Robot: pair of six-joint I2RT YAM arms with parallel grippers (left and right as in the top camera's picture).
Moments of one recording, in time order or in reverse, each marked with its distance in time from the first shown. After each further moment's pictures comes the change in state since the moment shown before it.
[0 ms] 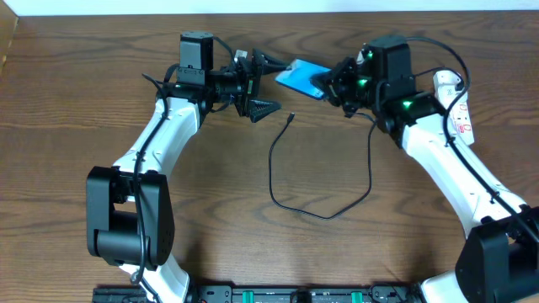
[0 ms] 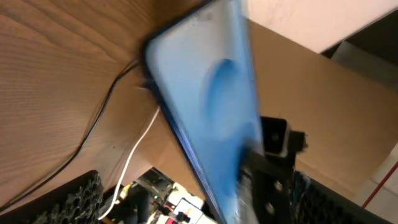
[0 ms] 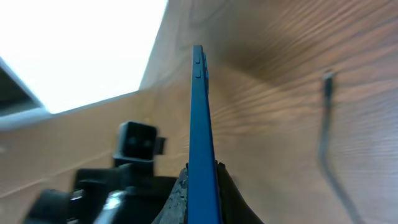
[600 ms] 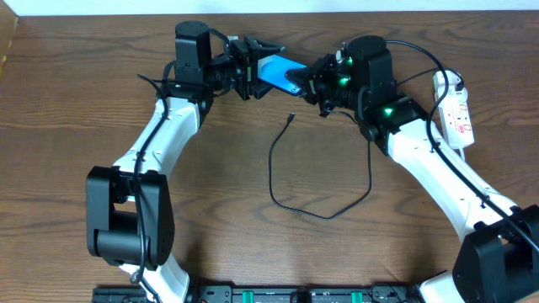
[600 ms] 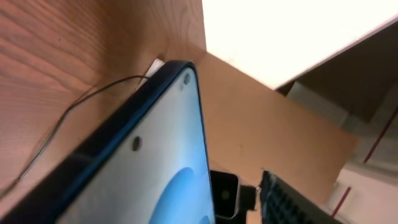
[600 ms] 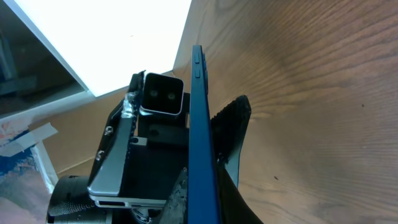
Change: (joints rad) left arm 0.000 0.000 0.001 0.254 -0.126 -0.312; right arm 0.090 0.000 0.000 0.130 -0.018 0.204
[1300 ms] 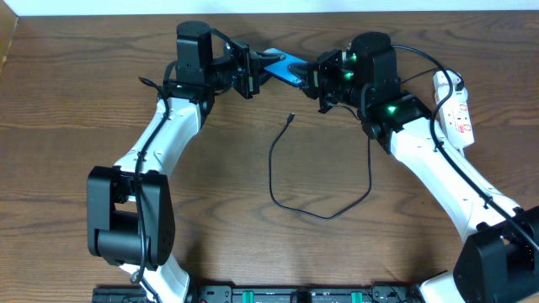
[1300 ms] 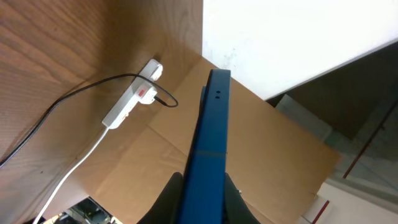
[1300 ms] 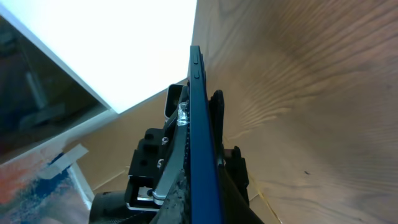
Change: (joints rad) left arm -0.005 0.000 -0.002 0.013 -0.029 -0.119; right arm -0.010 -0.003 0.014 -0.009 0.013 0.161
